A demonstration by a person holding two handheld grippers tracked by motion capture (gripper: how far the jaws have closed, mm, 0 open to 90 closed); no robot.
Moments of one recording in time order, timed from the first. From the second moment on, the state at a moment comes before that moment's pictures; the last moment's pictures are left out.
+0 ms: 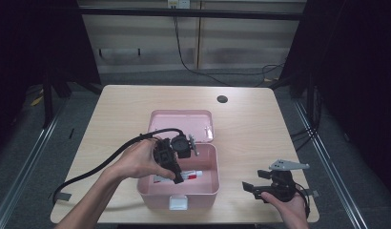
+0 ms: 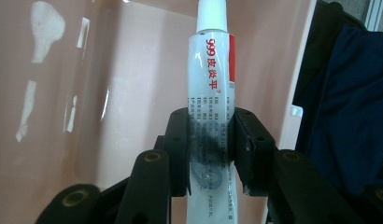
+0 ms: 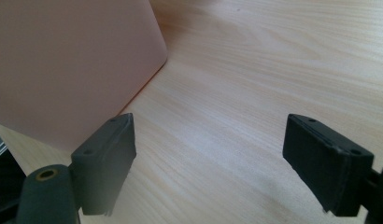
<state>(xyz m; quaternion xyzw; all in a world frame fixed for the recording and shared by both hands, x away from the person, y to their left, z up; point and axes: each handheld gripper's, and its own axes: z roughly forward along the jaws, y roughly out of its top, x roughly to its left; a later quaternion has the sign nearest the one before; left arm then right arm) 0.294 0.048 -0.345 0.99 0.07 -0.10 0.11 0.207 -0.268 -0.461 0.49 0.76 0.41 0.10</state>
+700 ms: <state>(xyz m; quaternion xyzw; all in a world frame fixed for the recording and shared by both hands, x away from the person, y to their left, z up) 0.296 0.034 -0.375 0.99 0.06 -0.13 0.10 0.207 -0.268 -0.461 0.49 0.76 0.41 0.10</state>
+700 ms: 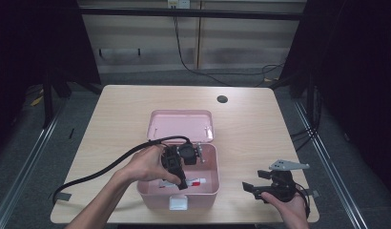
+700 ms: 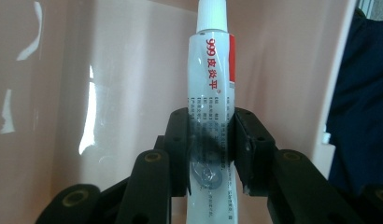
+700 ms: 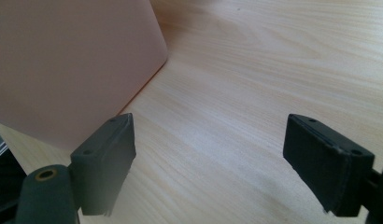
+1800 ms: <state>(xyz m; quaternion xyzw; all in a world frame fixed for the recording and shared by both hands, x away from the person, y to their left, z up) 0.302 0.022 -0.417 0.98 0.07 -0.16 0.08 0.207 -0.267 -0.461 0.49 0.77 0.41 0.10</state>
